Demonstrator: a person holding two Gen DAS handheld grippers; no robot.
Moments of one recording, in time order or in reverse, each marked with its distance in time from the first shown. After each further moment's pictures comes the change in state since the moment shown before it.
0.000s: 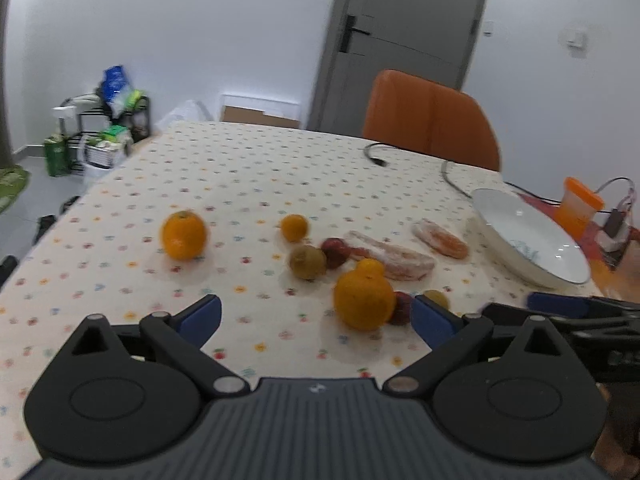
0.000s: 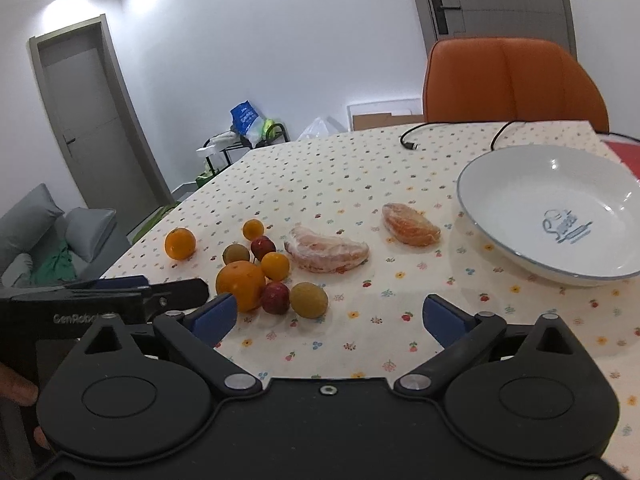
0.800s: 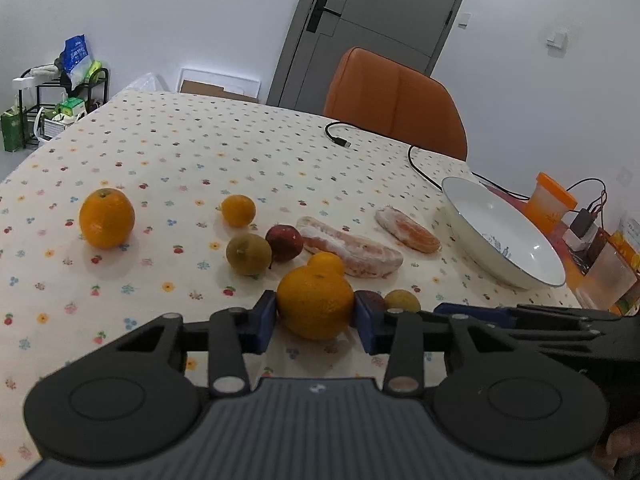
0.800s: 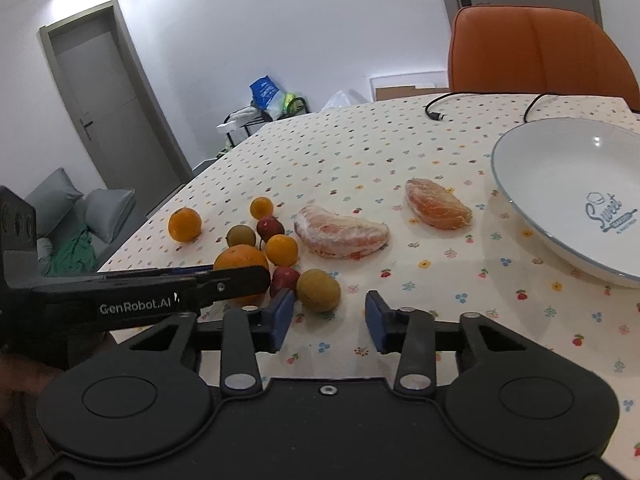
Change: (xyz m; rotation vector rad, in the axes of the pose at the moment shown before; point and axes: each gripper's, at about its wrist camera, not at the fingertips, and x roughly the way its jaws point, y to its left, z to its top) left arm 0.040 -0.004 0.001 -0.041 0.064 -0.136; right arm 0.029 -0.006 0.003 -0.011 0.088 0.085
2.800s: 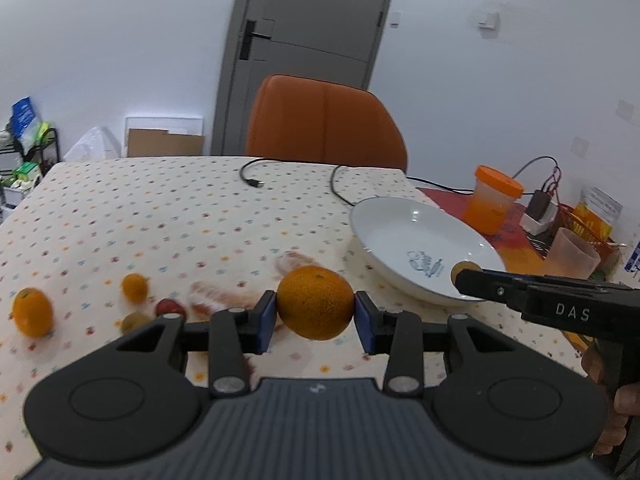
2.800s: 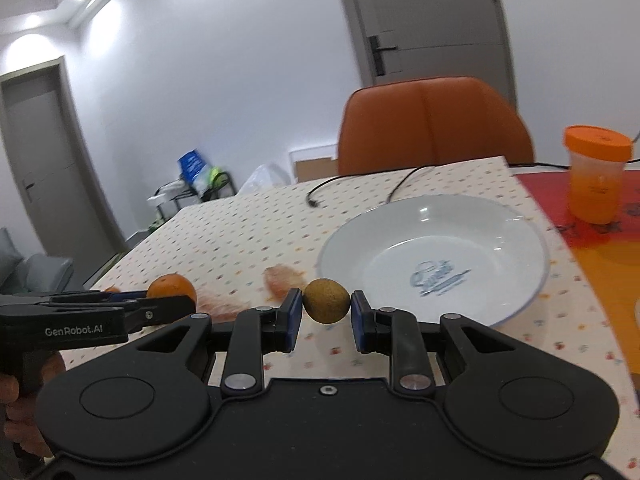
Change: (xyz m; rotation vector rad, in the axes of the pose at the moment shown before) left arm -0.001 -0.080 0.026 0.184 -0.058 -0.090; right arm -0.087 -0.062 0.006 0.060 -0.235 -0.233
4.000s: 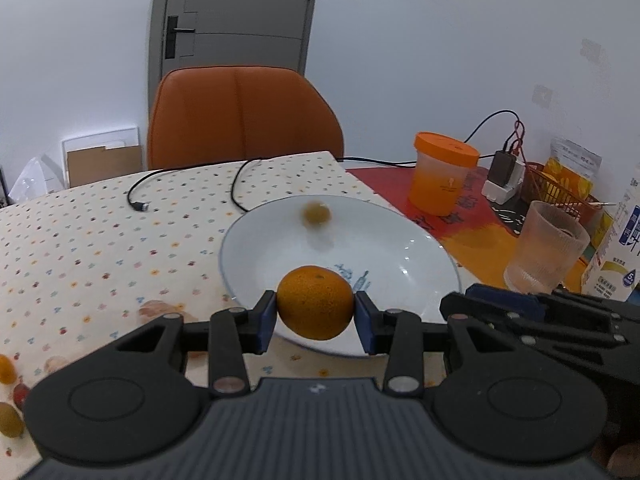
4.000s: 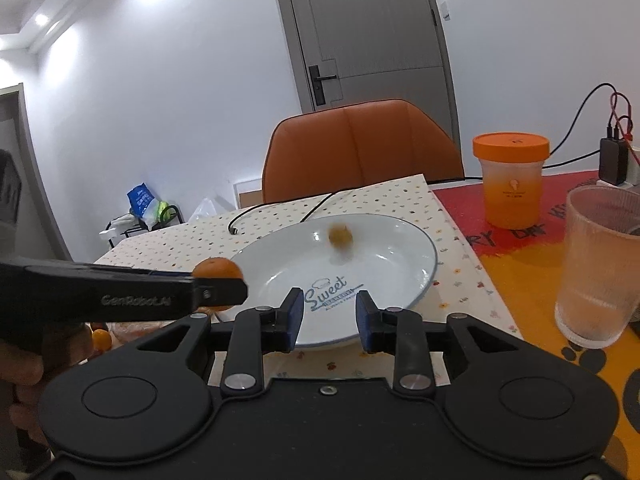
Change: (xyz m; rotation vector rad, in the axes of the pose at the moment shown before) left arm 0.082 -0.093 0.026 0.154 0.048 -0.090; right arm -0.018 -0.056 -0.014 0.038 -0.097 -0.146
